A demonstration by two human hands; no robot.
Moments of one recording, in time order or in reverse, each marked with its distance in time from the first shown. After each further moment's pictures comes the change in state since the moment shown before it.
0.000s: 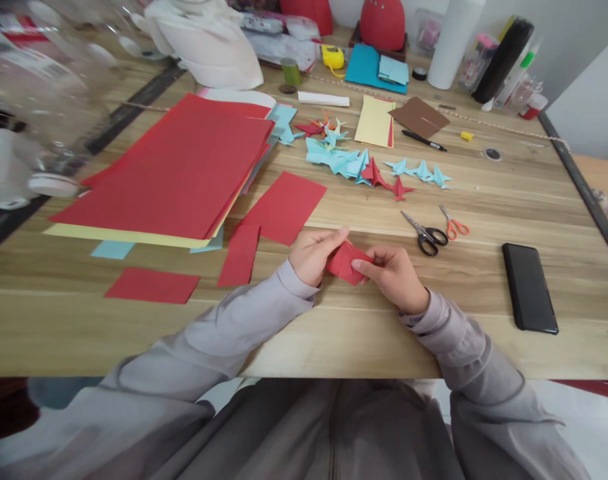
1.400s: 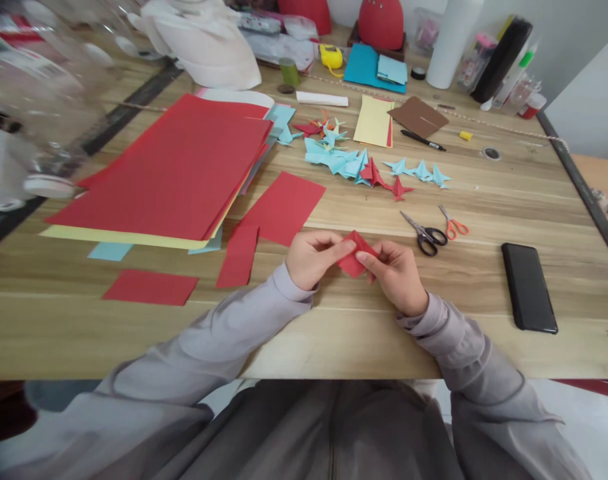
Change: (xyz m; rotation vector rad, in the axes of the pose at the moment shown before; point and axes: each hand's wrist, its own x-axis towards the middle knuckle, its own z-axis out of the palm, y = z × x) left_hand -0.007 0.010 0.001 0.088 -0.023 0.086; right_hand -0.003 0.000 0.004 0.064 0.155 -0.062
